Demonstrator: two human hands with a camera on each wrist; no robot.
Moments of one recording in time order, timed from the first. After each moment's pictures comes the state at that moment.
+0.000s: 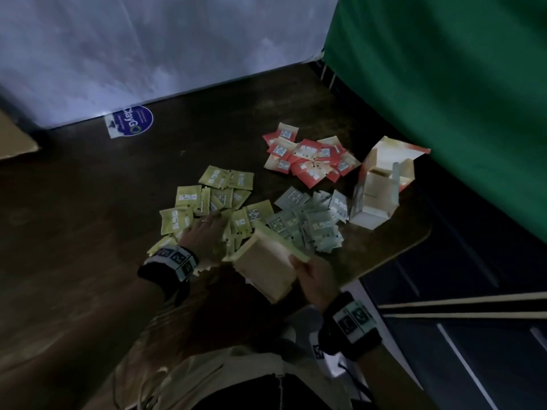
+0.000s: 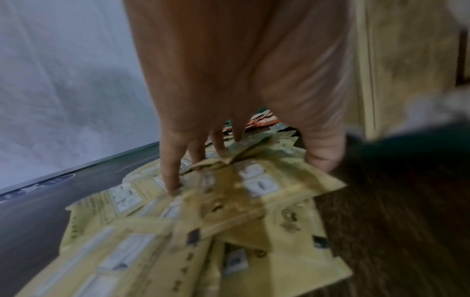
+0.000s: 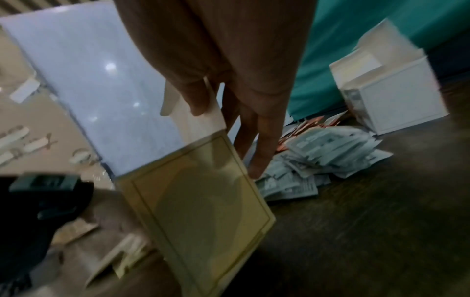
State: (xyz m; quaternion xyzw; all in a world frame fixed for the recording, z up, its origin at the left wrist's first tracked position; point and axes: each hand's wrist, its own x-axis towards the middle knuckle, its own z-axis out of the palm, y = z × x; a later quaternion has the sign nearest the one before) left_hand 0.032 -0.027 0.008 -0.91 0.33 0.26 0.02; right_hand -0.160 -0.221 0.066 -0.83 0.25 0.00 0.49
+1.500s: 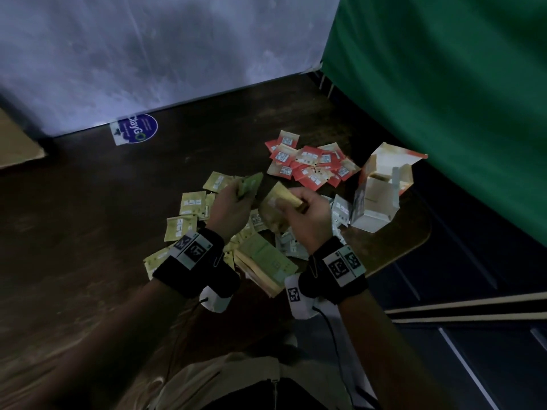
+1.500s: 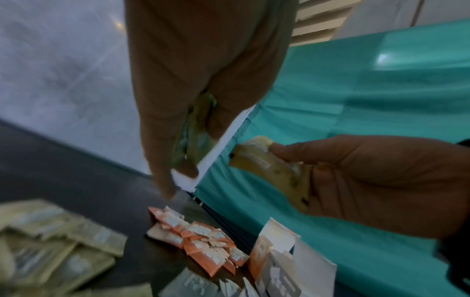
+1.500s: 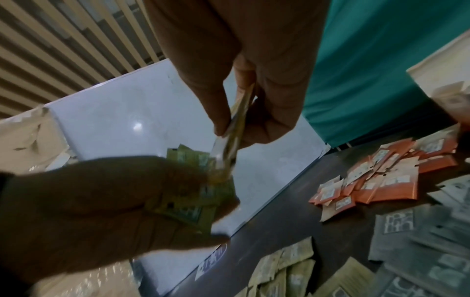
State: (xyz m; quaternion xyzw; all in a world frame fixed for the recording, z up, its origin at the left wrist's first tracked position) left_hand 0.013 -0.088 0.131 -0.80 0.07 0.22 -0.56; right_hand -0.071 -0.216 0.127 -0.75 0.23 -0.17 0.59
